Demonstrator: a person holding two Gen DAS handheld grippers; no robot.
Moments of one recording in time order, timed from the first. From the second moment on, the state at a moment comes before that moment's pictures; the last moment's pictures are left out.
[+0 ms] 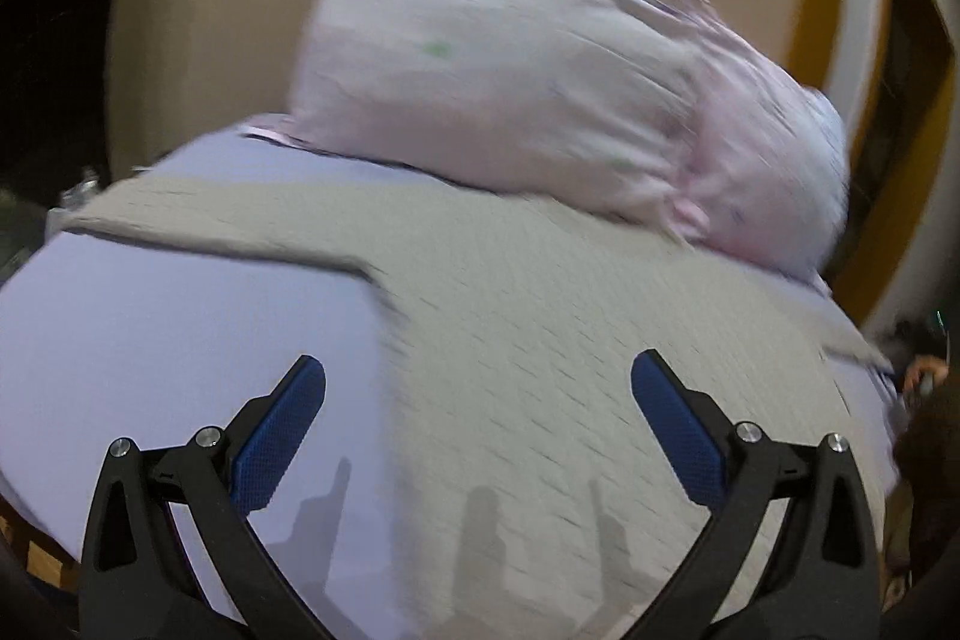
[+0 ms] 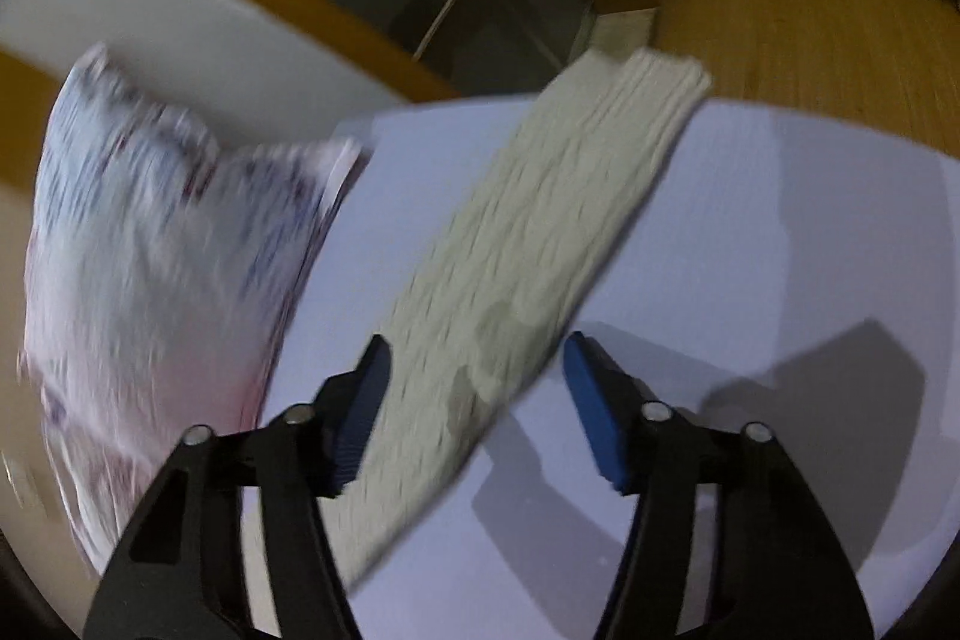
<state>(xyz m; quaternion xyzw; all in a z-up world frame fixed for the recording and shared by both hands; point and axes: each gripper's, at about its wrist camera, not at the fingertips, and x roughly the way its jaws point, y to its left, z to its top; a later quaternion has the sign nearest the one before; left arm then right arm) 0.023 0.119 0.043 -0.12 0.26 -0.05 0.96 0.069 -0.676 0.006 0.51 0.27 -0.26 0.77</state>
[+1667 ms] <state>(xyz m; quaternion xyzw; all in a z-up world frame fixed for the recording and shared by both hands) 0.176 -0.088 0.077 0.07 0.31 -0.23 0.92 0.162 -0.348 0.082 0.21 0.34 0.16 0.90</state>
